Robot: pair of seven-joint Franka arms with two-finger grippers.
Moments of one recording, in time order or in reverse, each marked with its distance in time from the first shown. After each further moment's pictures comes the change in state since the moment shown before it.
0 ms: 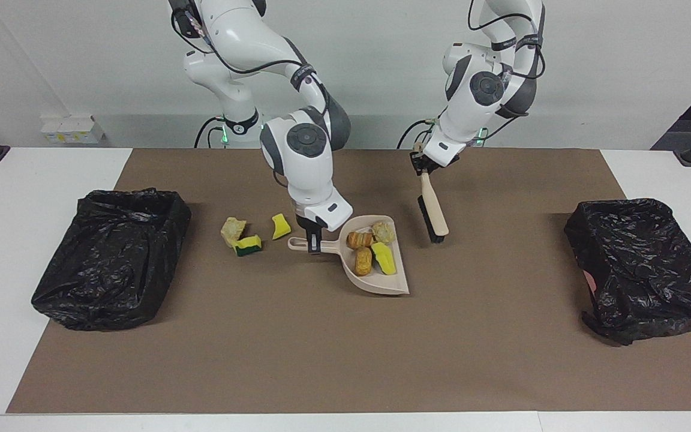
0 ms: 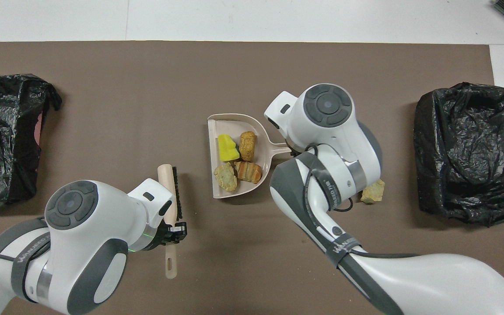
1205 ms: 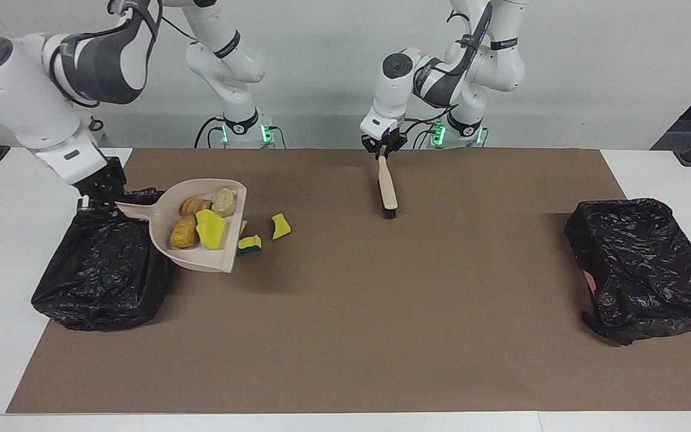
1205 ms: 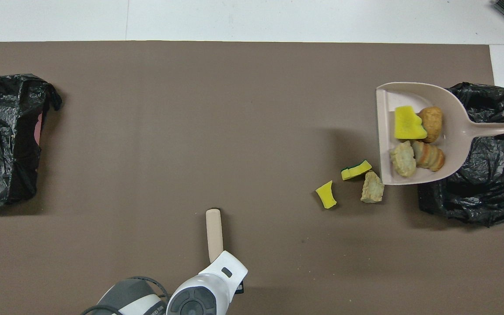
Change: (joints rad) left arm -0.216 -0.010 -0.219 -0.218 0.016 0.280 -0.306; right arm -0.628 -0.178 -0.030 0.113 0.068 -0.289 -0.560
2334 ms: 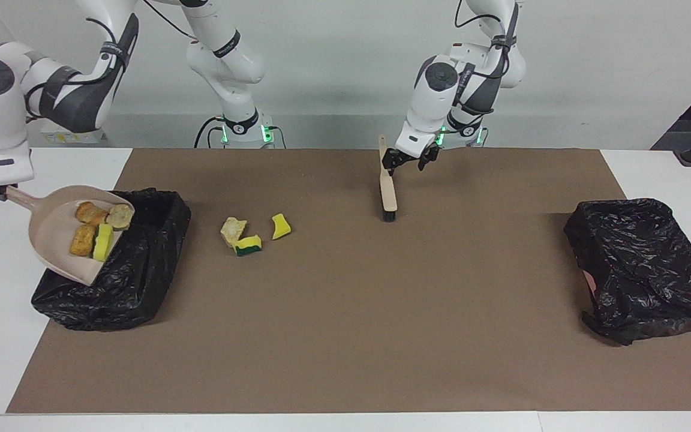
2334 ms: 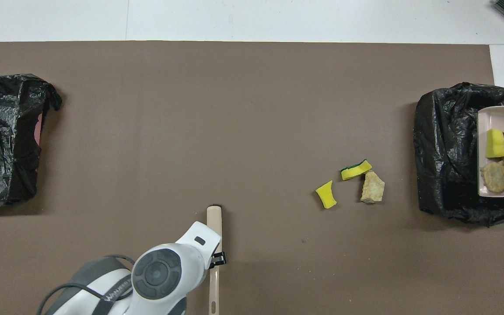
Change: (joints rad) left arm 0.302 0.002 0.031 0.141 0.007 -0.098 0.122; right arm 0.052 -0.024 -0.148 -0.135 -0.671 0.184 0.233
